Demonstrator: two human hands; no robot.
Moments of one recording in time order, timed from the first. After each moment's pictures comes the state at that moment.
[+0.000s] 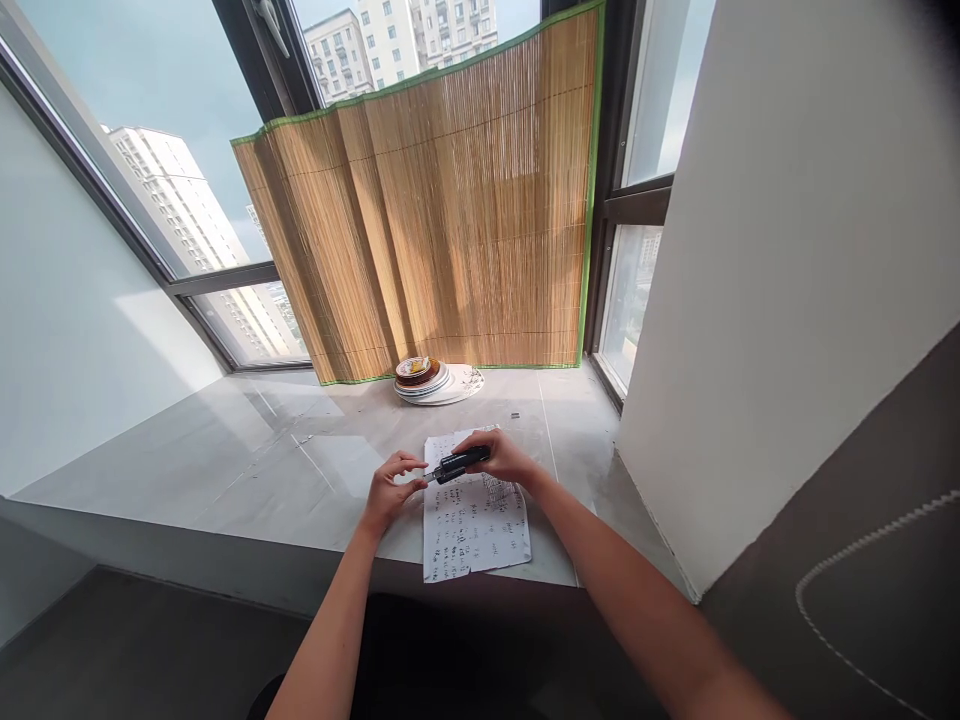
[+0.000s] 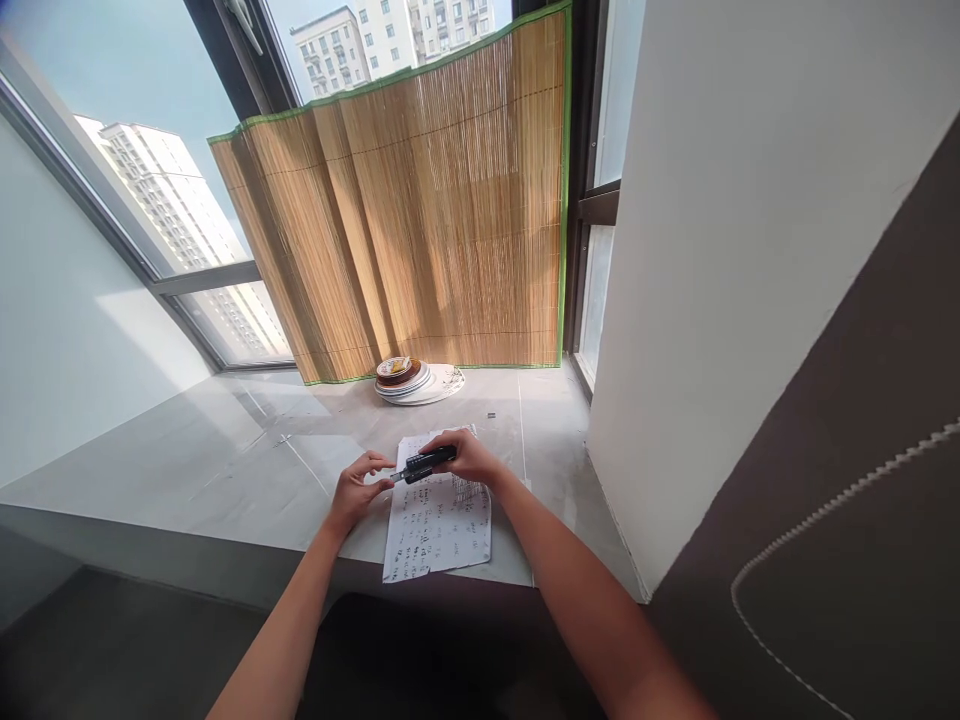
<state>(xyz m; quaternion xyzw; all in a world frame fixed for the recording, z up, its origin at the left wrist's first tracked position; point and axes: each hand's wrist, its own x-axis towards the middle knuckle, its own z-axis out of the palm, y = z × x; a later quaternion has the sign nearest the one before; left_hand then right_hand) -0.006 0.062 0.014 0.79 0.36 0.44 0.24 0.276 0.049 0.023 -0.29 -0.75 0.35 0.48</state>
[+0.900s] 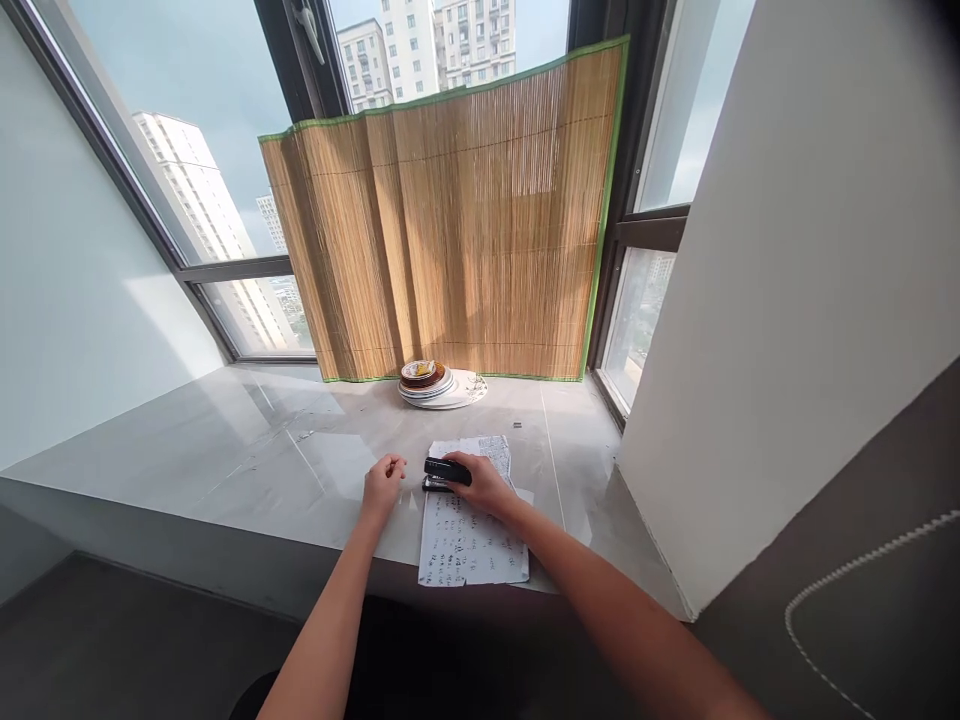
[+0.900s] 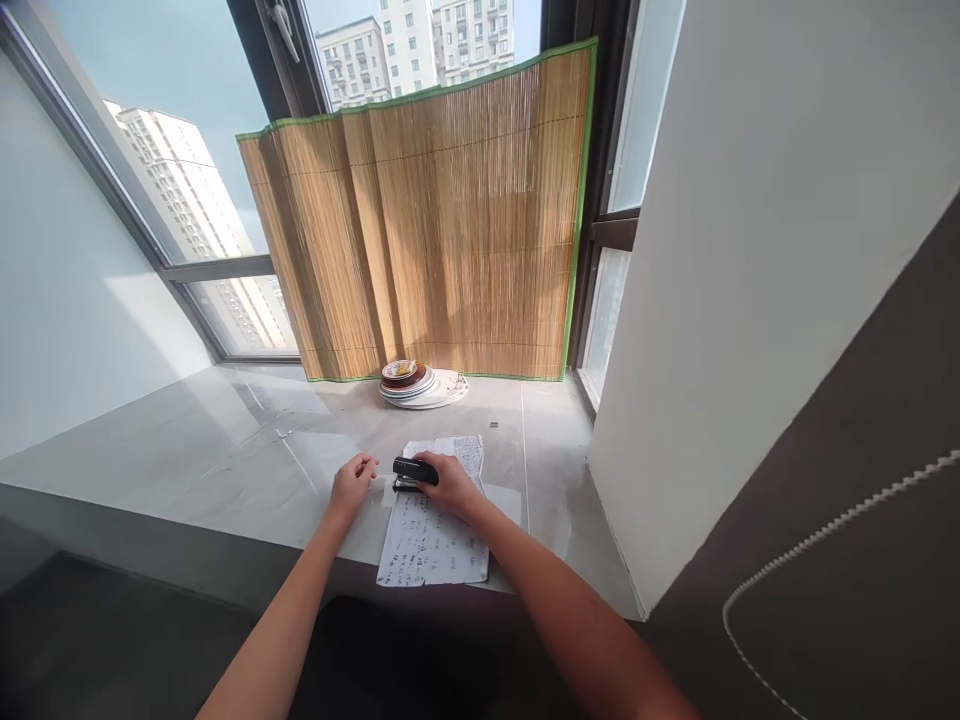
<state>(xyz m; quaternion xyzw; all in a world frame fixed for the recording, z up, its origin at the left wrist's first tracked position) -0.017 0.077 -0.003 0.66 0.57 0.44 0.22 0.228 0.028 0.007 -0.42 -0.75 0.24 0.44</state>
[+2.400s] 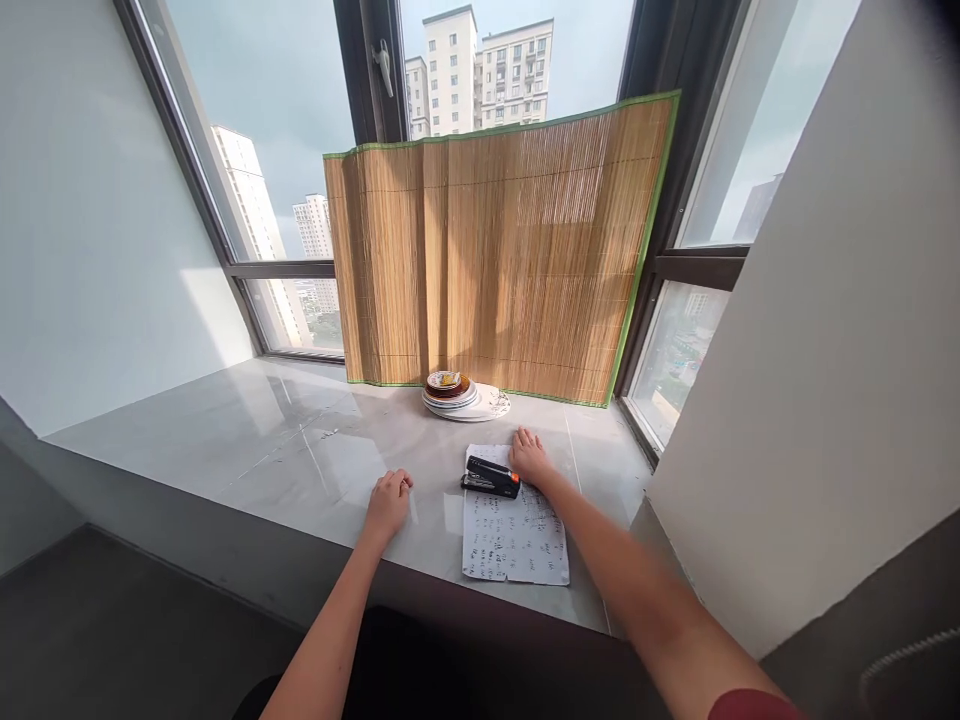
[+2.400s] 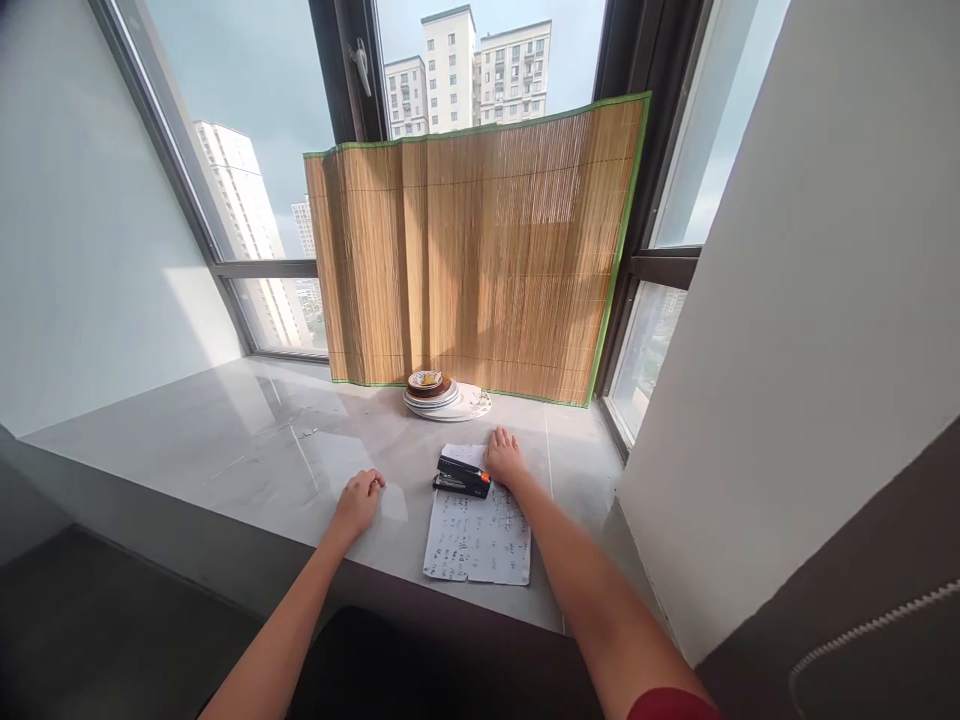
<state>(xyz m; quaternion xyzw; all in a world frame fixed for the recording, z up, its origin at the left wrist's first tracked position) -0.059 0.074 -0.018 0.73 0.60 0.32 0.08 0.288 0.127 -0.014 -0.69 -0.72 0.04 0.11</state>
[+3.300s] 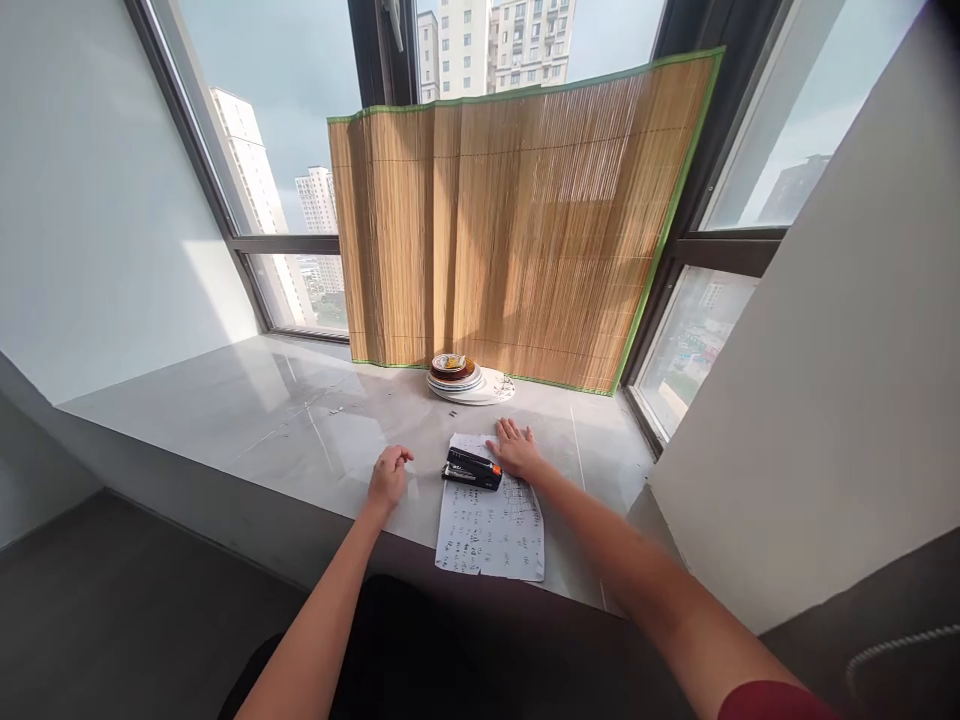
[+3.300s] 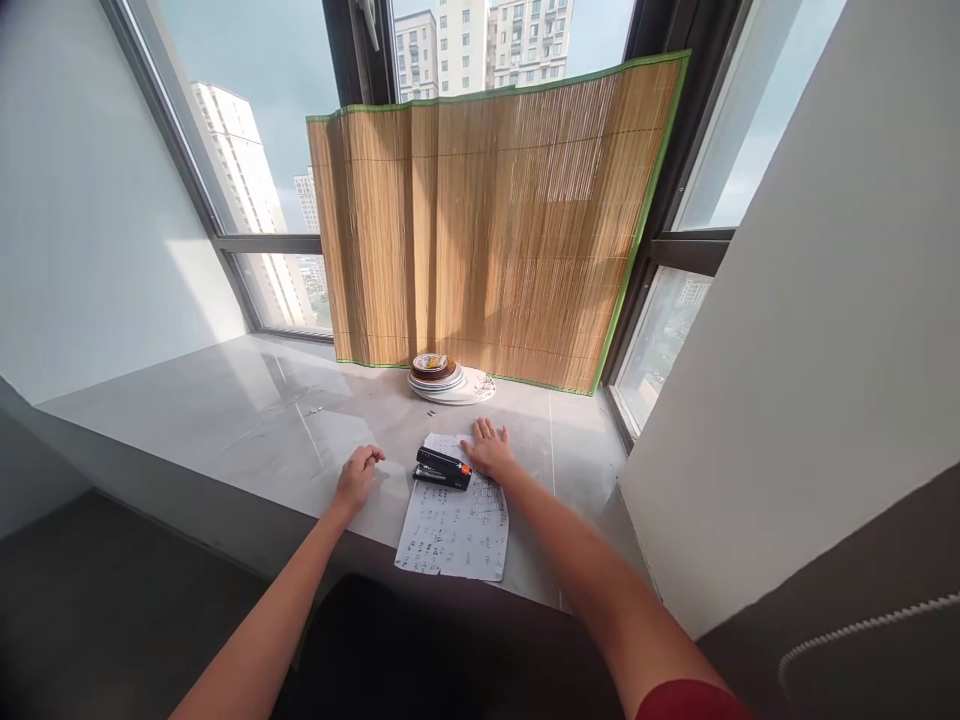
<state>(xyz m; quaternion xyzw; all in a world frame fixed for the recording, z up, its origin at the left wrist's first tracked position) -0.059 0.068 -0.008 0.68 0.58 0.41 0.16 0.251 0.115 -0.015 -0.65 -0.75 0.08 0.08</state>
